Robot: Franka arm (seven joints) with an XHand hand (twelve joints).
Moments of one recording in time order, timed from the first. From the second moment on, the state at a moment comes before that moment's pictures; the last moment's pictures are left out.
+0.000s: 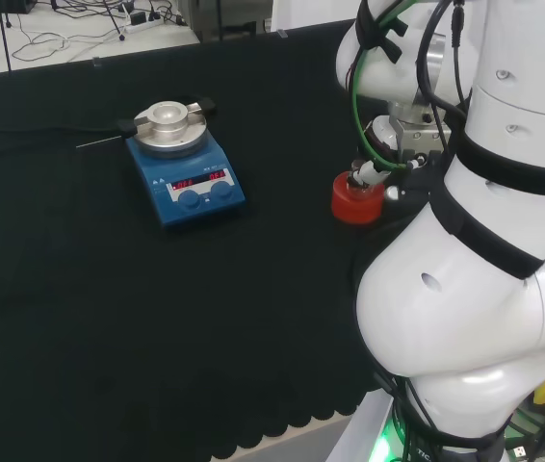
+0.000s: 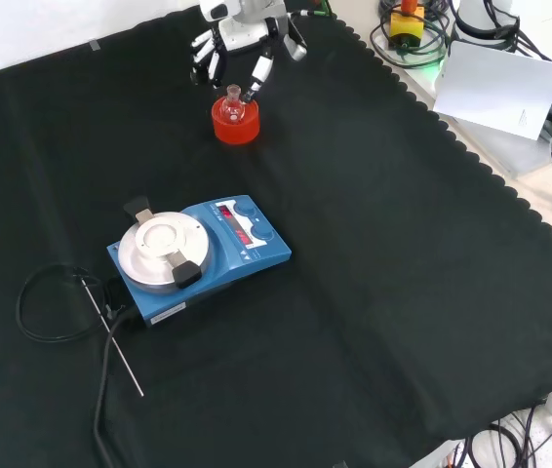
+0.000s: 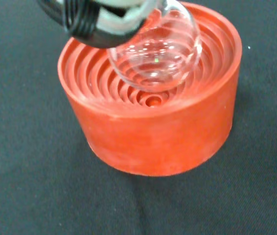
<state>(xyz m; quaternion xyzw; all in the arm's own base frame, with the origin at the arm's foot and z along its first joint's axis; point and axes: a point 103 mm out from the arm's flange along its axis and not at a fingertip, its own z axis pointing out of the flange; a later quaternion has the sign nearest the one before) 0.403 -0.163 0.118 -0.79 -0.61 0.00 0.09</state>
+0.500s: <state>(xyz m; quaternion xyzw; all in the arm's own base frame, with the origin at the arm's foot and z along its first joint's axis) 0.411 -0.160 0.159 -0.79 -0.61 -0.01 0.11</state>
